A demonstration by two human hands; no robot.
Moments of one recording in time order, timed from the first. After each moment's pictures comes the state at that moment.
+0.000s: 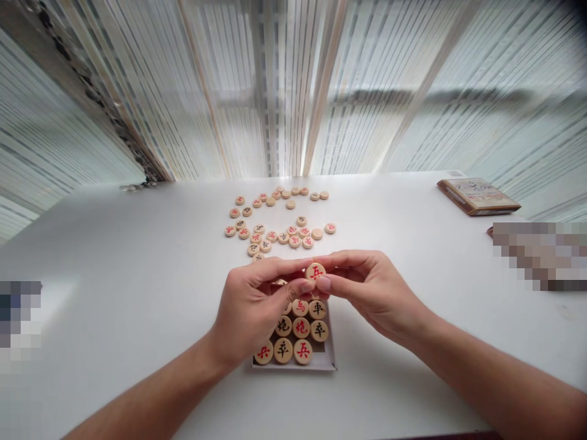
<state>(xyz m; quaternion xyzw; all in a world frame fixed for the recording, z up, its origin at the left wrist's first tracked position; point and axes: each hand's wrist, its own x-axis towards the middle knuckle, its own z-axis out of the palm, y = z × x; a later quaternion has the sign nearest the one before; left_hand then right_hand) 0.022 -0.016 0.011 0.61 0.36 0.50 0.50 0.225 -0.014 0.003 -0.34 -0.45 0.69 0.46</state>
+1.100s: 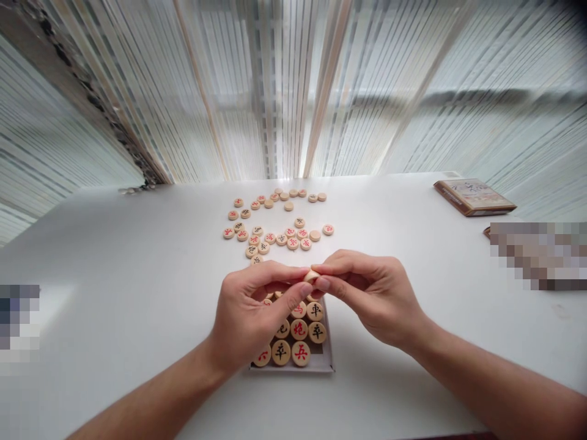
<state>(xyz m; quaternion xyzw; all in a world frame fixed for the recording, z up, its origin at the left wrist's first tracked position) 0.024 -0.018 0.010 0.62 0.35 0.53 0.46 0.221 -0.019 0.007 -0.33 -0.58 0.50 0.55</state>
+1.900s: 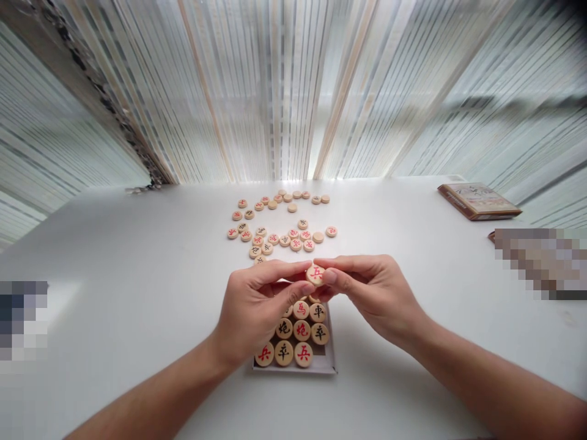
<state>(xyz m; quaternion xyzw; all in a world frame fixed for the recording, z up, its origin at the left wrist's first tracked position) 0.023 -0.015 0.008 0.58 0.34 0.52 0.53 0.225 -0.014 -0.003 -0.35 -0.50 0.60 0.52</state>
